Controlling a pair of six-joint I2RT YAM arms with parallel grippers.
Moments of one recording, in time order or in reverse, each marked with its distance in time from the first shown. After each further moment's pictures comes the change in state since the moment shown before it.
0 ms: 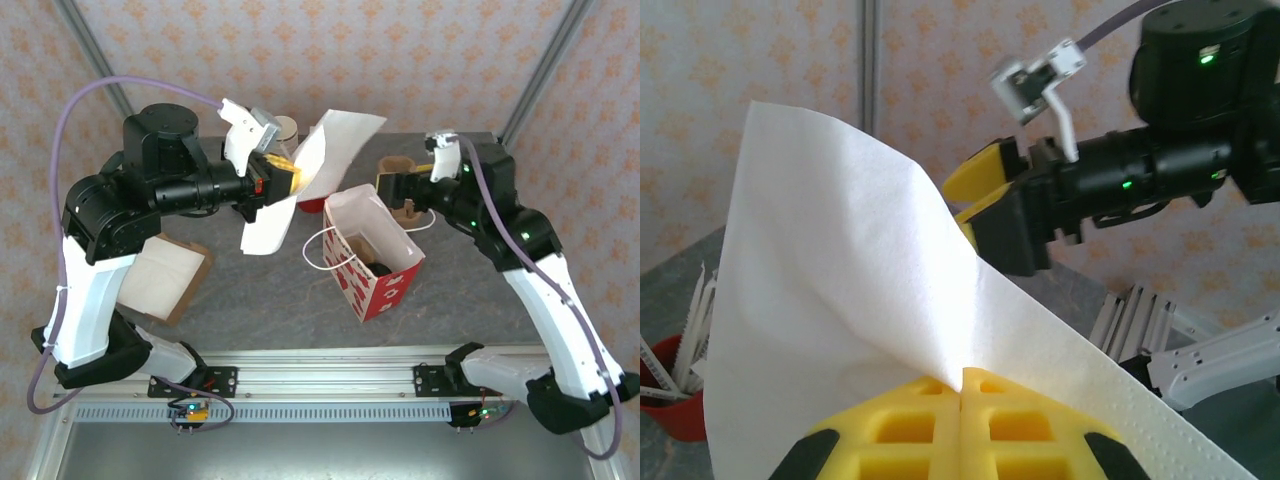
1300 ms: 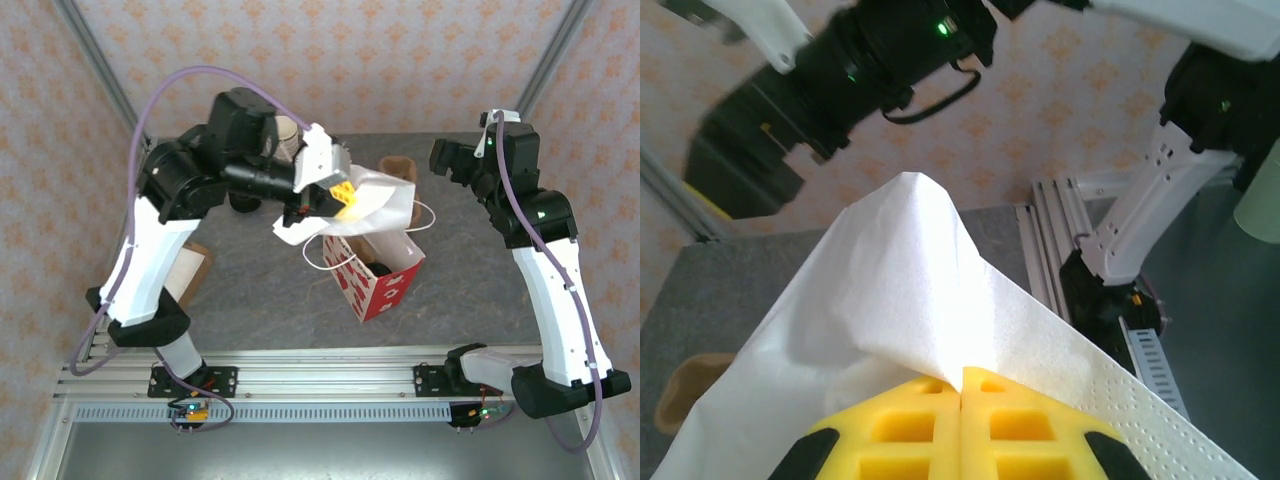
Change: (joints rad) left arm -0.069 0.297 0.223 -0.123 0.359 0.550; right arm -0.196 0.108 0.154 -0.142 0.418 0.029
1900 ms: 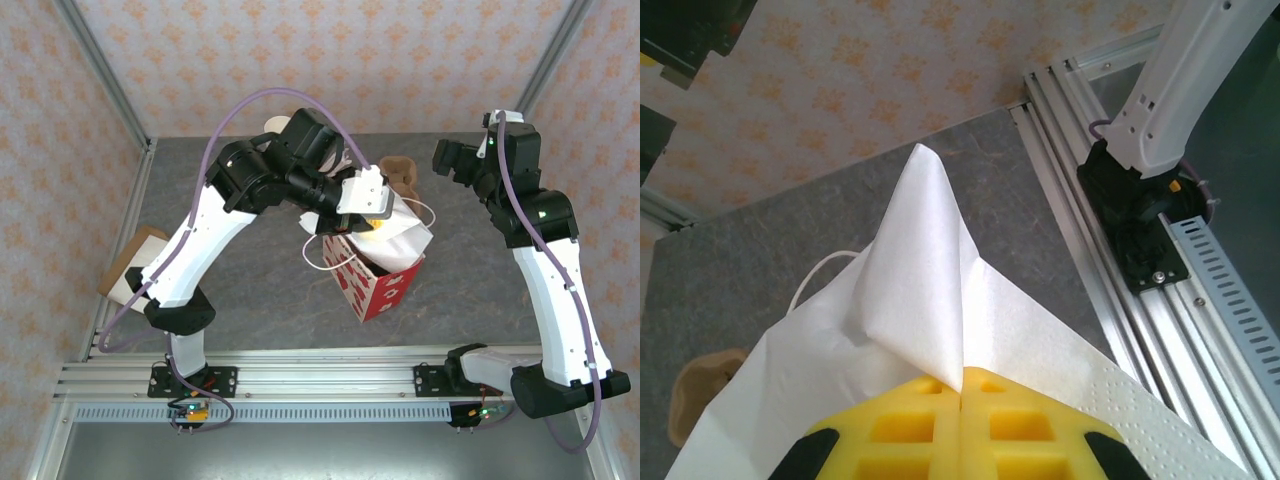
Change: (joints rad) left arm -0.075 0.135 0.000 -0.051 -0.126 0.270; right arm -0.013 0.000 0.000 -0.009 0.014 0.000
